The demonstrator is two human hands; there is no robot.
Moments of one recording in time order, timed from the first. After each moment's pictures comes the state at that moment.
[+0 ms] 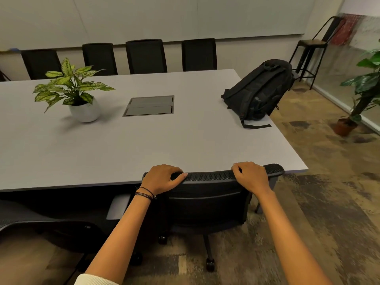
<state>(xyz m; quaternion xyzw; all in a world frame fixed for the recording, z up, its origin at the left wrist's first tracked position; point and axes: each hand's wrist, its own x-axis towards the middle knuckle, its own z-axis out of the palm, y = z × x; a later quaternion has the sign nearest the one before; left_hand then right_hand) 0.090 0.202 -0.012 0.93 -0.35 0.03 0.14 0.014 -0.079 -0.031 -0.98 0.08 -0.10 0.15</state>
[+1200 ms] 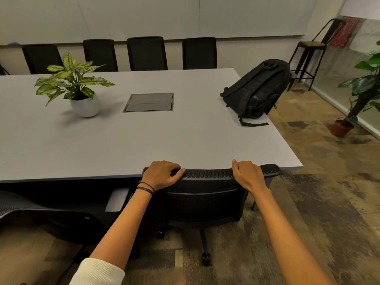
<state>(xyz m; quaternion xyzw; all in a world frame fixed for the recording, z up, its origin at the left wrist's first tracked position) 0.080 0.203 -0.028 0.93 -0.34 0.09 0.10 -0.007 -0.070 -0.029 -0.97 0.11 -0.08 0.18</state>
